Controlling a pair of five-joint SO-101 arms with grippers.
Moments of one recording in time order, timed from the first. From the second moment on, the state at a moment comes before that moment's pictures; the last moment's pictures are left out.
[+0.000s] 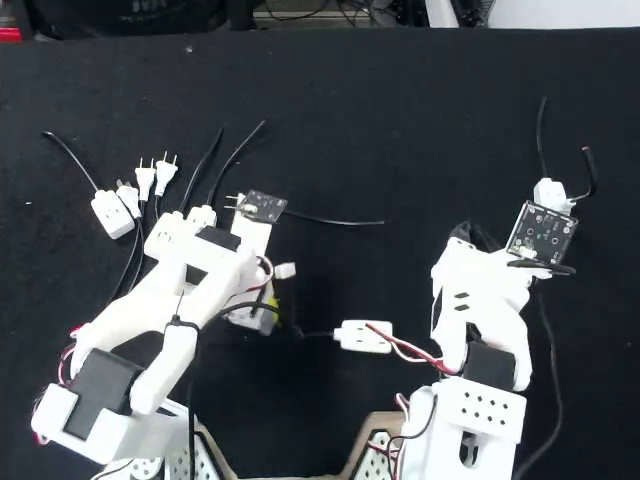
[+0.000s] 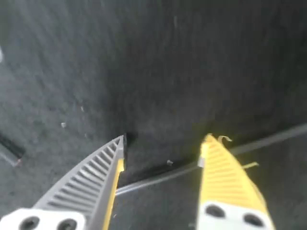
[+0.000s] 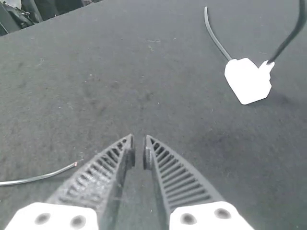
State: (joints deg) left arm 16.2 -8.0 43.8 61.0 -1.6; right arm 17.1 -77.0 81.5 35.4 -10.2
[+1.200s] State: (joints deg) left arm 7.9 -16.7 53.2 62.5 -39.2; right arm 17.1 -77.0 81.5 35.4 -10.2
